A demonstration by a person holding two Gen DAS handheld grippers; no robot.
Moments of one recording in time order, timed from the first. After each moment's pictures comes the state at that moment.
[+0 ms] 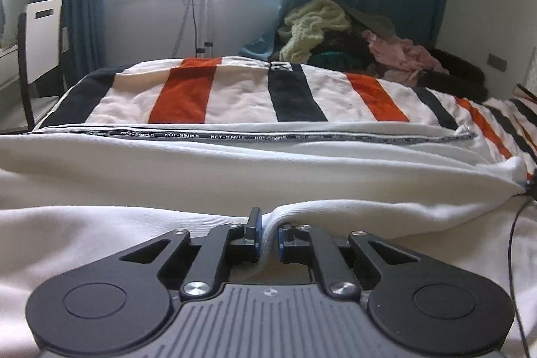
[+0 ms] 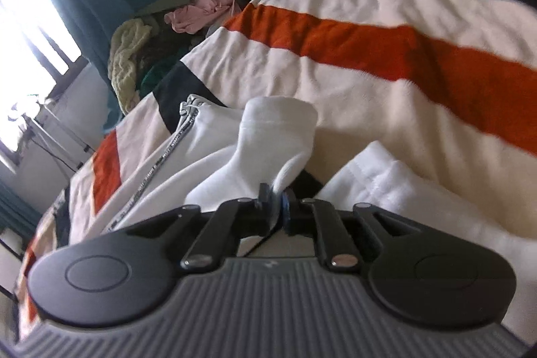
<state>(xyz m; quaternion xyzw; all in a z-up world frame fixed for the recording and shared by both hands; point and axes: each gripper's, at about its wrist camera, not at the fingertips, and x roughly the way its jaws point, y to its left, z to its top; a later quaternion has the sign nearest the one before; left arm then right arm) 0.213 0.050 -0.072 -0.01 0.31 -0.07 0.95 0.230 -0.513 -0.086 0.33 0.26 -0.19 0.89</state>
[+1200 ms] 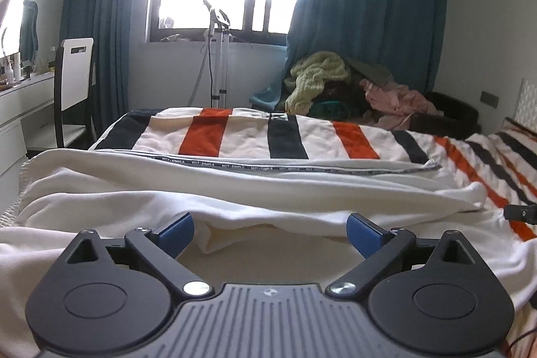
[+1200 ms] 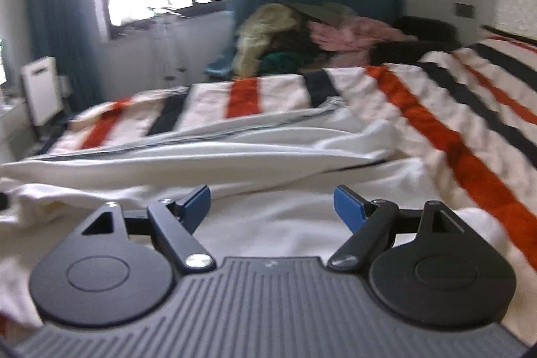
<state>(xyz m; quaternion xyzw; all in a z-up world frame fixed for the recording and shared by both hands) 0.052 0.035 -0.007 -0.02 0.23 -0.04 0.97 0.066 -0.352 0.012 0.07 0.25 -0.06 0.96</state>
